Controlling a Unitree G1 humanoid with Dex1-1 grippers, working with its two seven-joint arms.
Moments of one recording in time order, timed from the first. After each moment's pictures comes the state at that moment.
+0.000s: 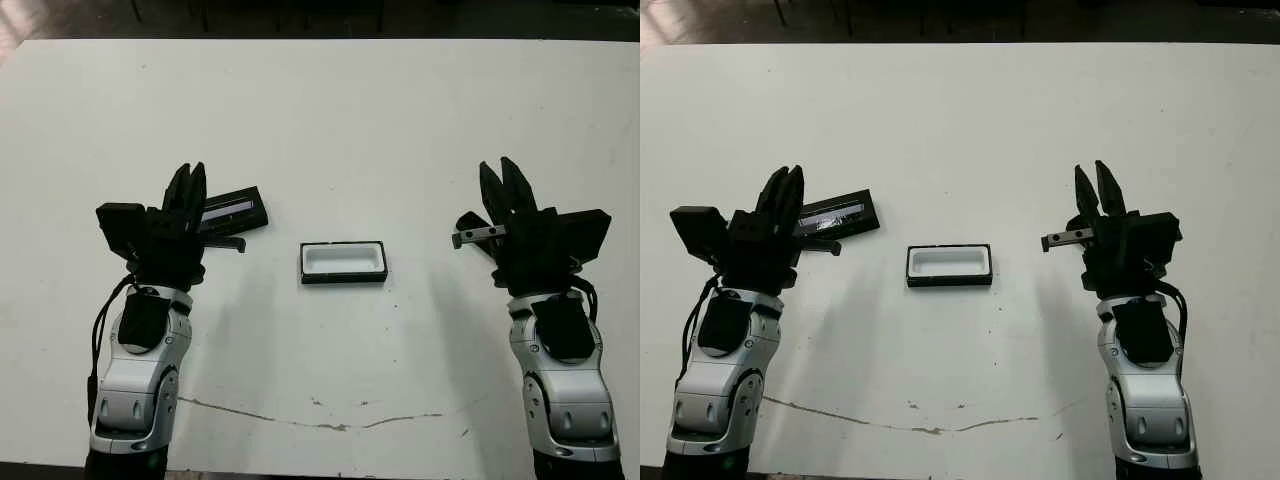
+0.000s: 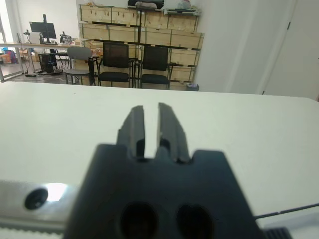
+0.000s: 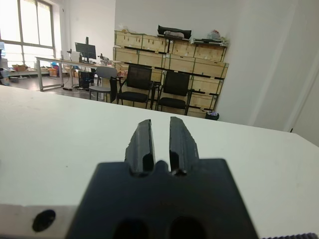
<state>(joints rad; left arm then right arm) -0.05 0.11 0.04 -0.38 -0.14 0.16 -0.04 -0.04 -0.22 -0.05 -0.37 0.02 0.07 0.09</state>
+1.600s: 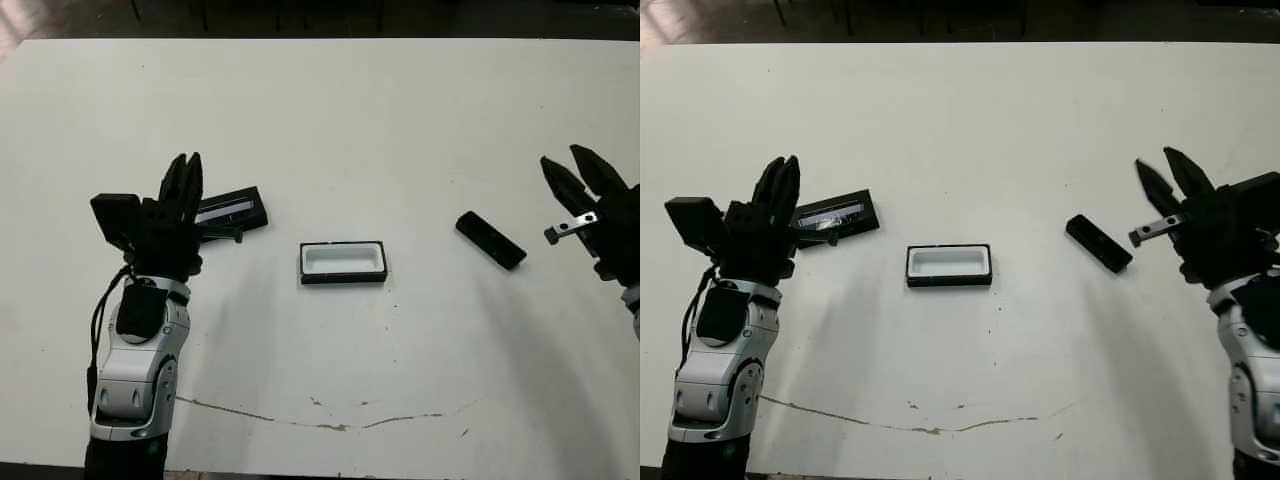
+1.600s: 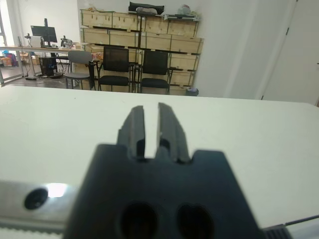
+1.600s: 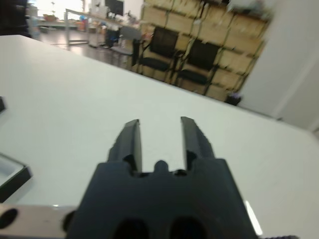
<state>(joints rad) -0.09 0.12 0.06 -0.34 -0.15 0.14 -0.04 -0.05 -0.60 -0.32 -0.38 0.34 0.37 0.46</state>
